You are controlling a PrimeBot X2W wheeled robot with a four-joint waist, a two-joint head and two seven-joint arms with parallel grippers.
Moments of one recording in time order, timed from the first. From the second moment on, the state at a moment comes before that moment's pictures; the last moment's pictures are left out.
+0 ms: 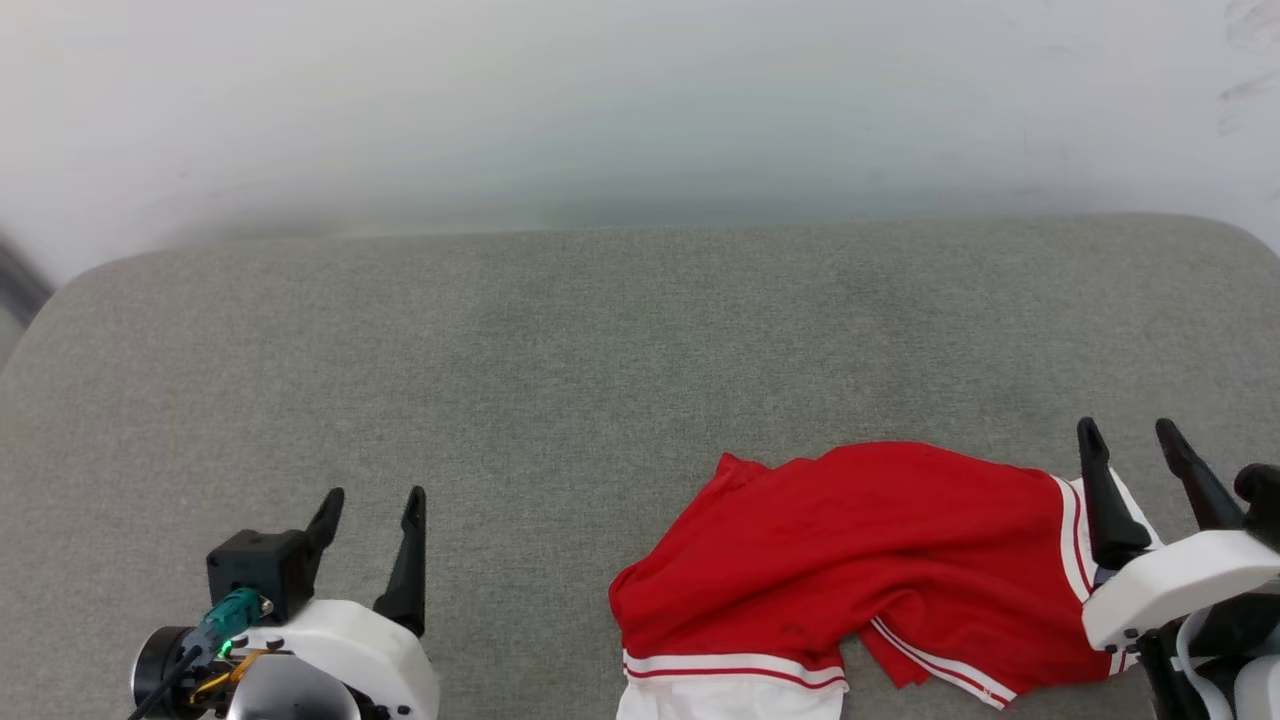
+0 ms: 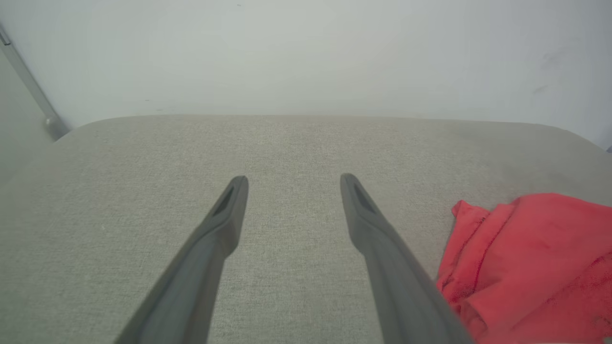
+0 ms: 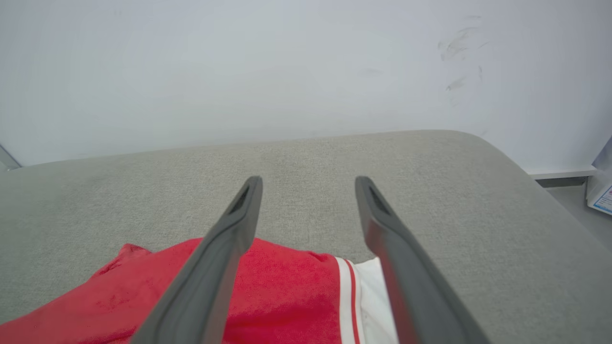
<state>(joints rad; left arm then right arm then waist) -0.09 0.57 -0.52 -0.12 -0.69 0.42 -0.10 -0.10 -0.13 -0.14 0.10 0.22 0.13 0.06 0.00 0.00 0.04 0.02</state>
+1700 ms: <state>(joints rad) -0.31 0.72 -0.73 -0.02 -0.78 0.22 0.43 0.00 -0.05 -0.04 -0.16 0.31 0.13 0.13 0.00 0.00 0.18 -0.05</state>
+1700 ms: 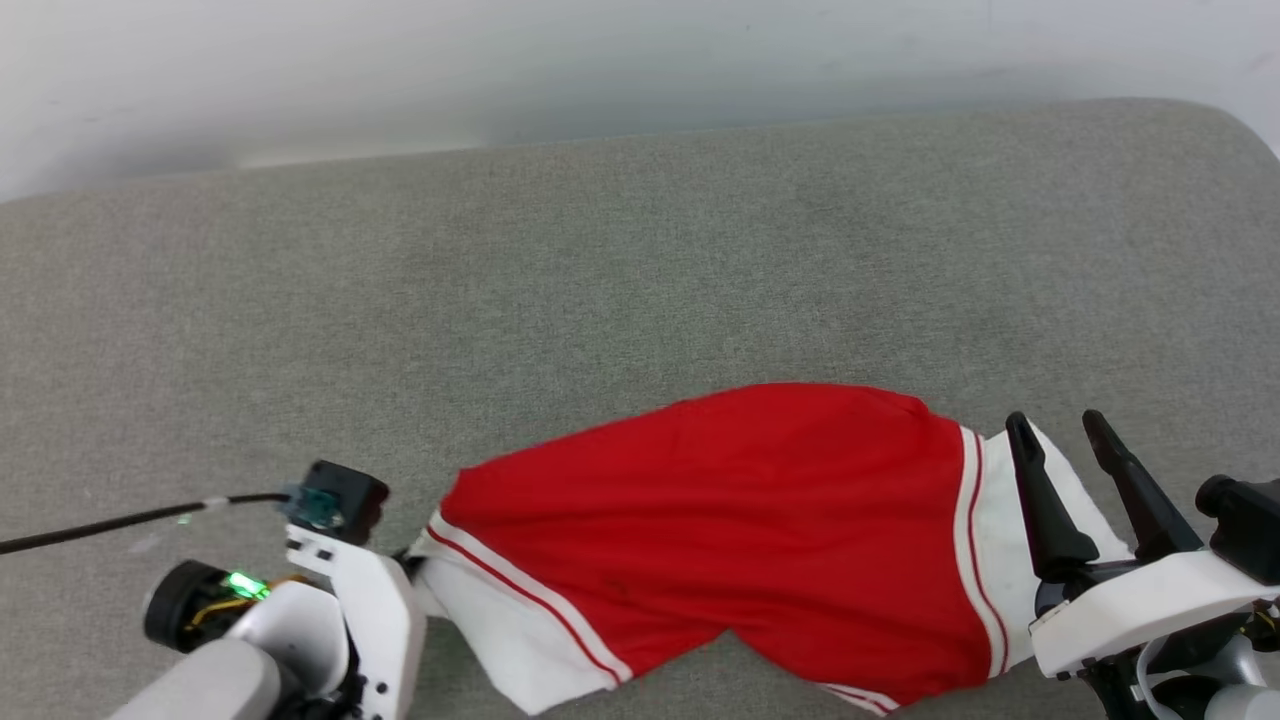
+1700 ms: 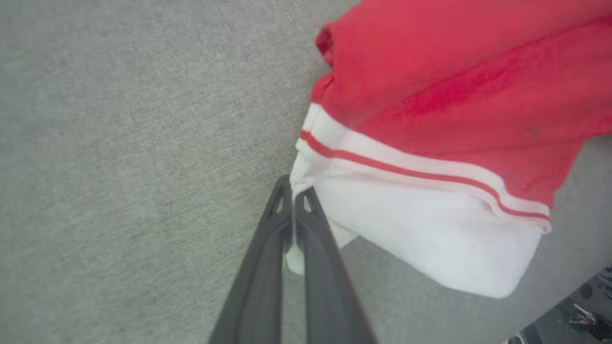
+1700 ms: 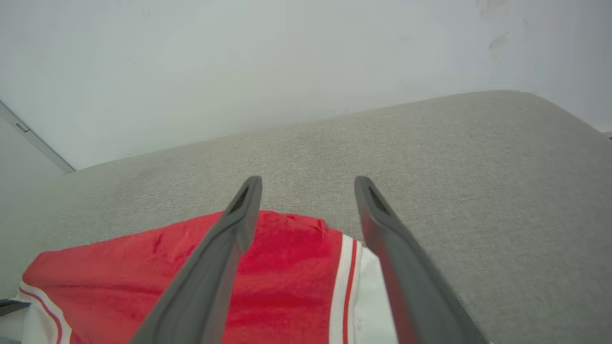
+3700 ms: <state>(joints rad) -0.08 0.64 -0.55 -0.17 -0.81 0.39 0.01 -0.06 -0.24 -0.16 0.18 0.46 0.13 0.80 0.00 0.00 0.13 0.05</state>
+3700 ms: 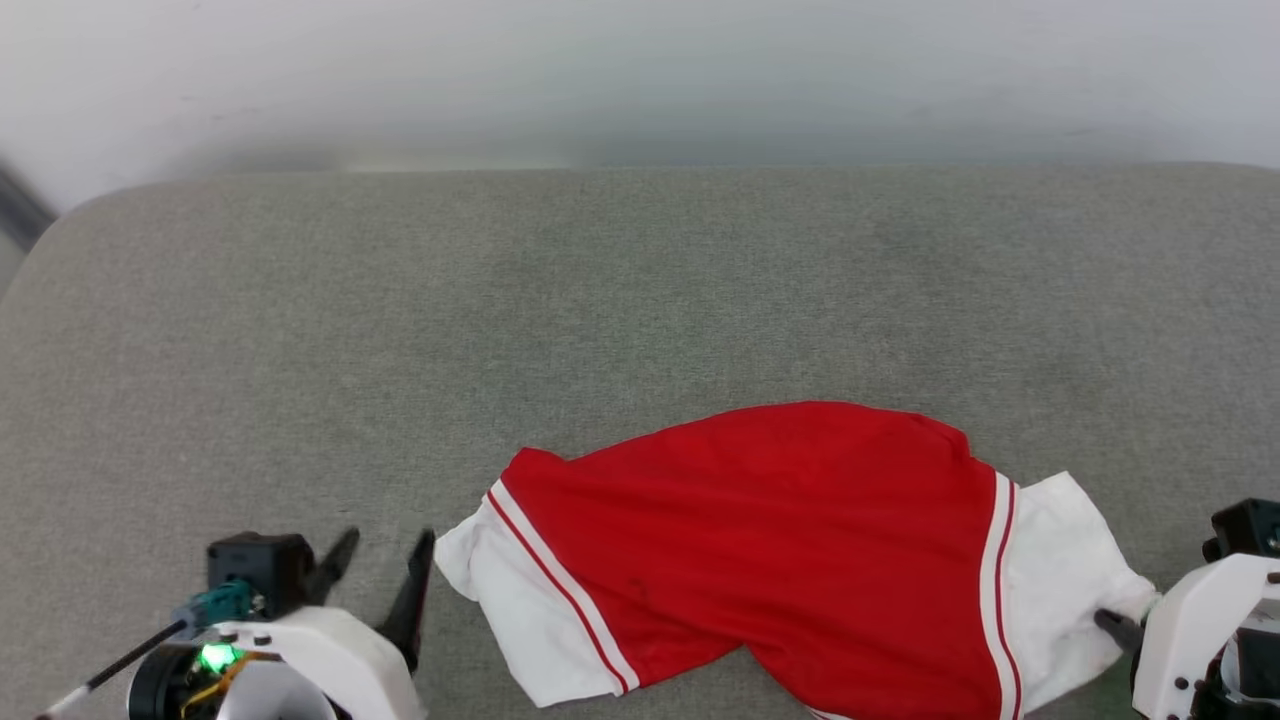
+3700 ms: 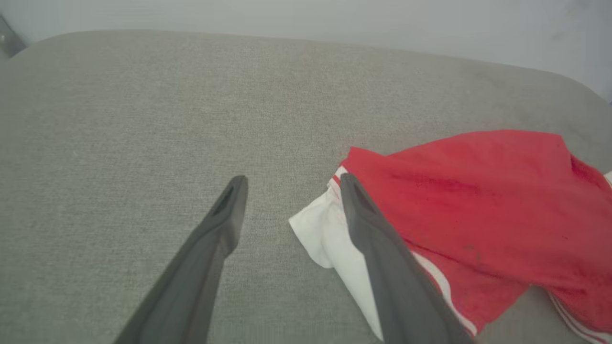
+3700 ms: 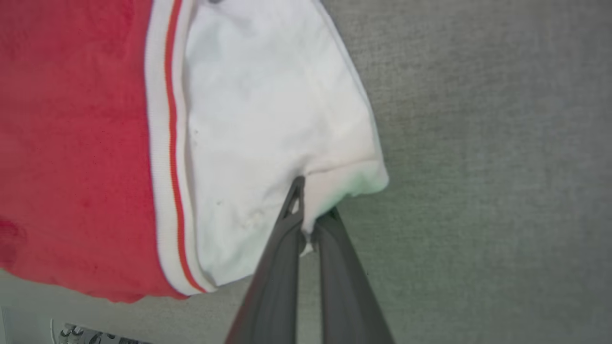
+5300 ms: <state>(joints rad) -0.49 0.71 -0.51 -0.02 -0.86 0.29 0.27 -0.47 -0.27 -0.01 0.08 0.44 0.13 0.67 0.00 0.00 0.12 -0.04</state>
